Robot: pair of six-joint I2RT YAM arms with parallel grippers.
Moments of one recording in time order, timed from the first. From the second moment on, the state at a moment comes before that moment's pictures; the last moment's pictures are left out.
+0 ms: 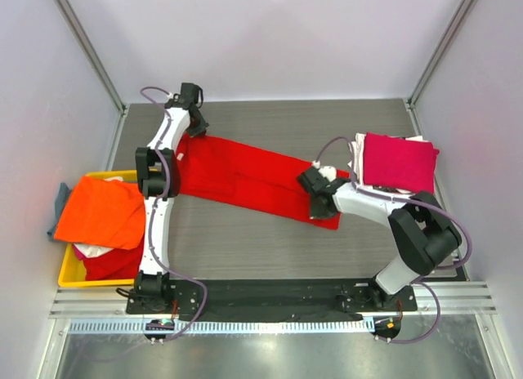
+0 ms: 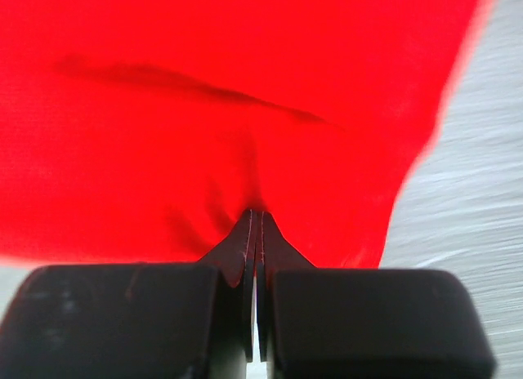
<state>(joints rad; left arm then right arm) -0.10 2.56 2.33 -0.83 -0.12 -0.59 0.57 1.59 0.88 -0.54 0.35 0.63</state>
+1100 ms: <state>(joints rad) -0.47 2.83 2.51 -0.19 0.22 -1.10 0.56 1.34 1.02 -0.35 -0.09 0.66</state>
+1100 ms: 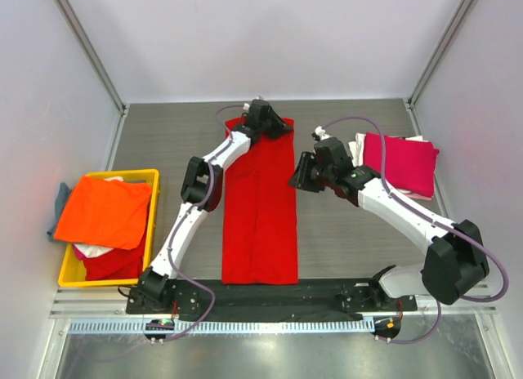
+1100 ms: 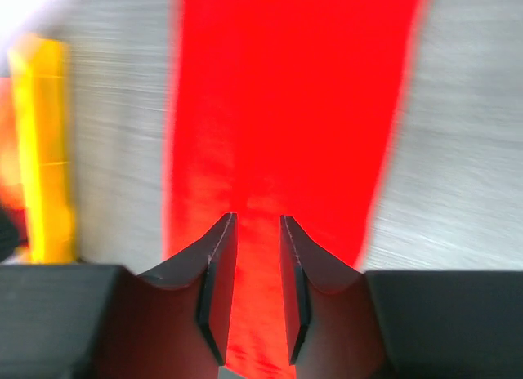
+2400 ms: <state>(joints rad) -0.97 1.58 1.09 -0.30 0.04 -0.87 0.20 2.29 1.56 0.06 -0.52 0.82</state>
